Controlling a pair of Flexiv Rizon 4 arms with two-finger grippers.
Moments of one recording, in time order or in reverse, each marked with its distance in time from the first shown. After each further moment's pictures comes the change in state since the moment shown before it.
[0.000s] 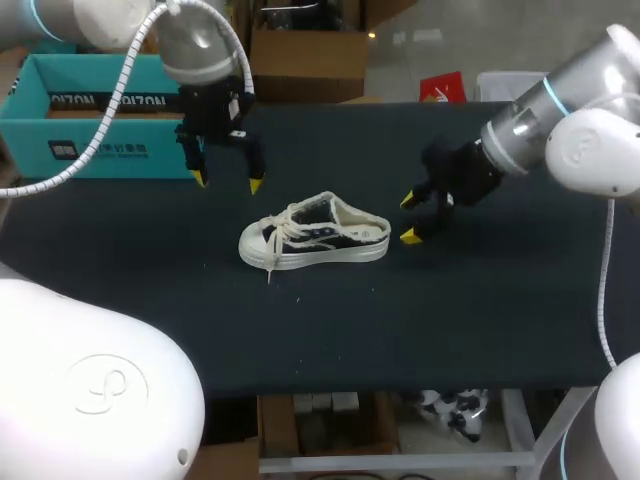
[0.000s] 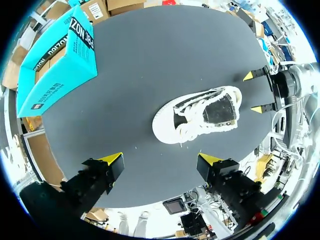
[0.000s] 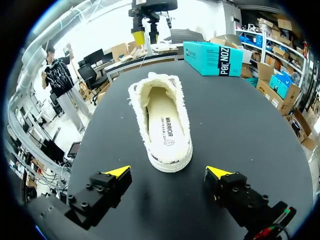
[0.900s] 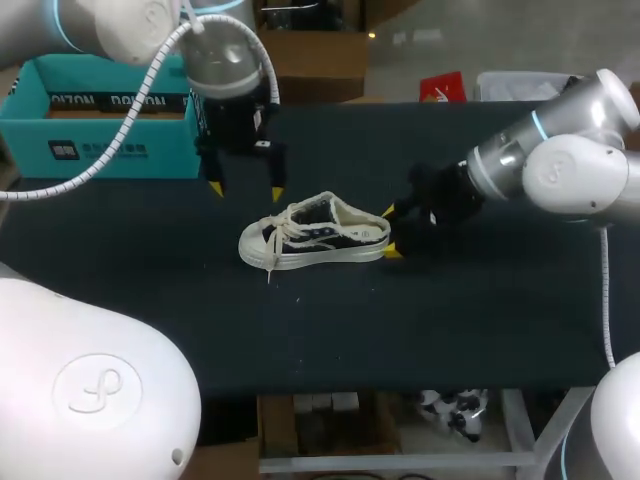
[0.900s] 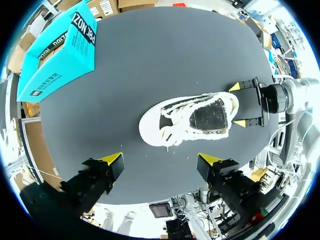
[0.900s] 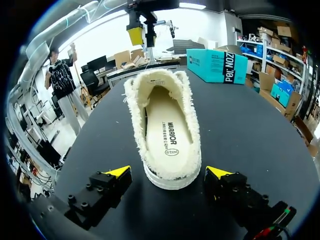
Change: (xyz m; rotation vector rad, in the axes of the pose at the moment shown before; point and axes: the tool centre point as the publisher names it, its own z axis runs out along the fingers) left arm 0.035 -0.001 0.007 0.029 0.006 -0.125; right arm 0.001 0.004 0.042 -0.108 0.000 -0.032
